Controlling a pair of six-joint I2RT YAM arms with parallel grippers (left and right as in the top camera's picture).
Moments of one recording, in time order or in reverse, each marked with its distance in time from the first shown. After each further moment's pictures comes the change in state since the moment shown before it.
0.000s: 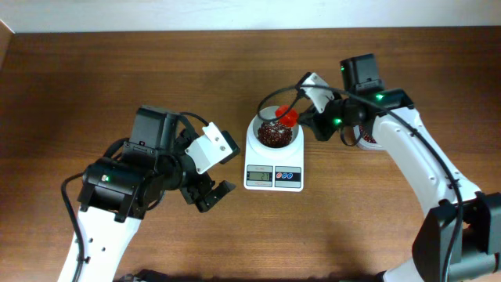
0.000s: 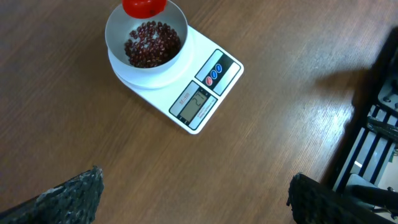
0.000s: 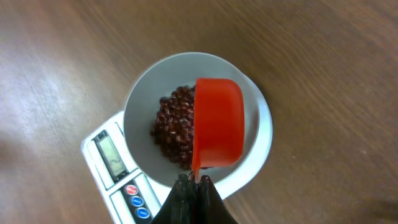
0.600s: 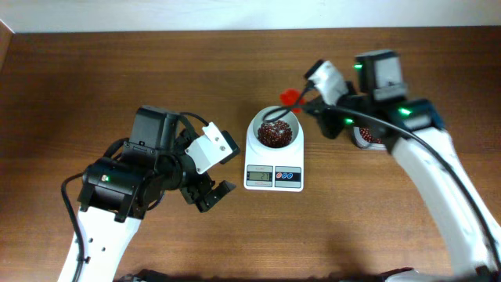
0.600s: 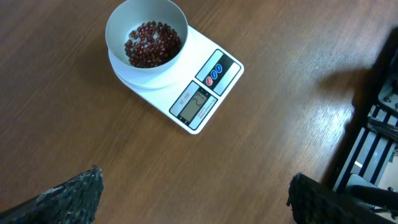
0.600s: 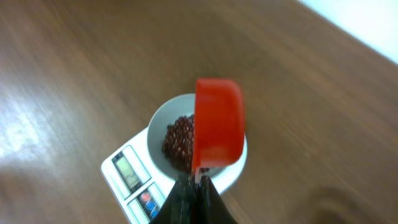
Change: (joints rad) left arm 0.000 0.000 0.000 0.000 0.000 0.000; right arm -0.005 -0.247 0.029 -0.063 0.039 0.110
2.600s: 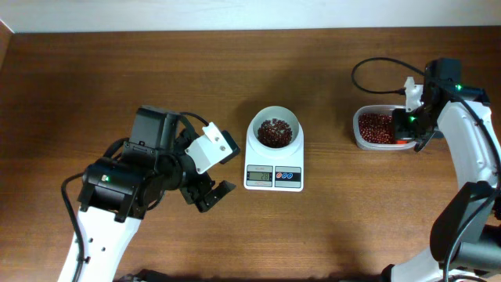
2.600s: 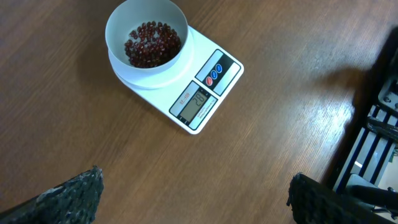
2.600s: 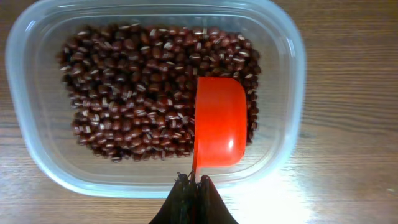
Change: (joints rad) left arm 0.000 0.000 0.000 0.000 0.000 0.000; right arm -0.427 0.305 0.016 -0.205 0.443 0.242
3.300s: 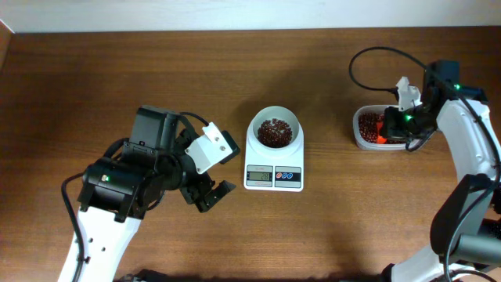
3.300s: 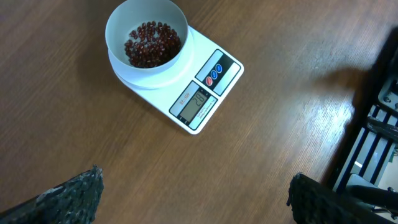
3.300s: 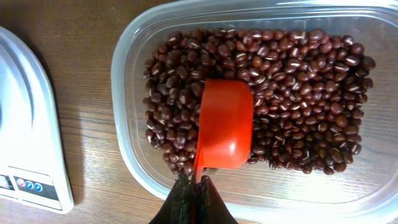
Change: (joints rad) left arm 0.000 0.000 0.000 0.000 0.000 0.000; right arm -0.020 0.035 0.000 -0.003 -0.268 0.026
